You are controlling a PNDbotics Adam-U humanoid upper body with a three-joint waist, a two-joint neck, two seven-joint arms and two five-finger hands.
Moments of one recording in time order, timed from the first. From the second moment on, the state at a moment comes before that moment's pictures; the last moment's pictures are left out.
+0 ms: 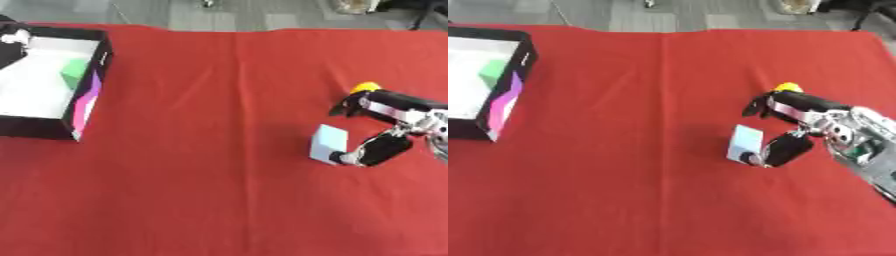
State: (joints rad) left arm -0.68 0.66 -0.24 -1.41 -0.42 0.59 0.08; right arm -0.33 -0.97 0.43 -1.98 0.34 0.50 0.42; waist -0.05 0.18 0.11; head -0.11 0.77
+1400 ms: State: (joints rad) left arm -0.68 0.65 -0.24 -1.41 -0.42 0.58 0.08; right arm -0.34 -0.92 0.48 -1.91 0.46 0.54 0.48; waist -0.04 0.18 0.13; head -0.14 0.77
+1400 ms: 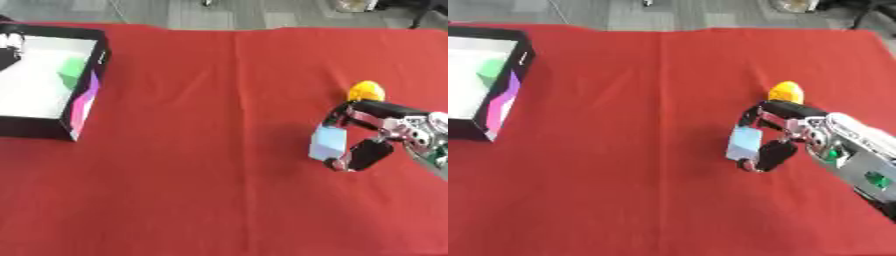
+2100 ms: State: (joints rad) left arm -0.67 0.65 -0.24 -1.41 -0.41 0.58 0.09; right arm -0.27 -0.92 0.45 -1.96 0.46 0.55 0.42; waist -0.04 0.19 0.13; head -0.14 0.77
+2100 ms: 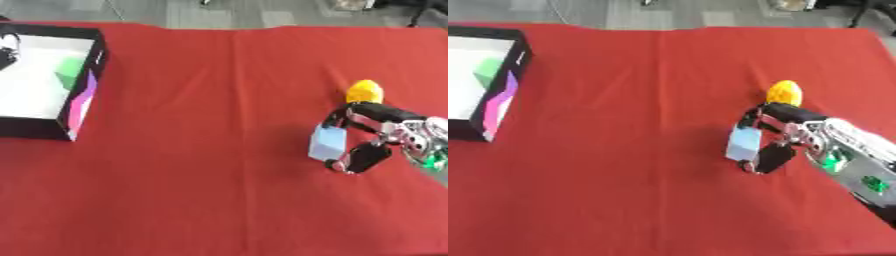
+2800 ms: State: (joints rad) left arm -0.67 0.65 -0.23 -1.38 -0.42 0.58 0.08; right arm -0.24 -0.93 0.42 -1.98 0.40 0.56 0.32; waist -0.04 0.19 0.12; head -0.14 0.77
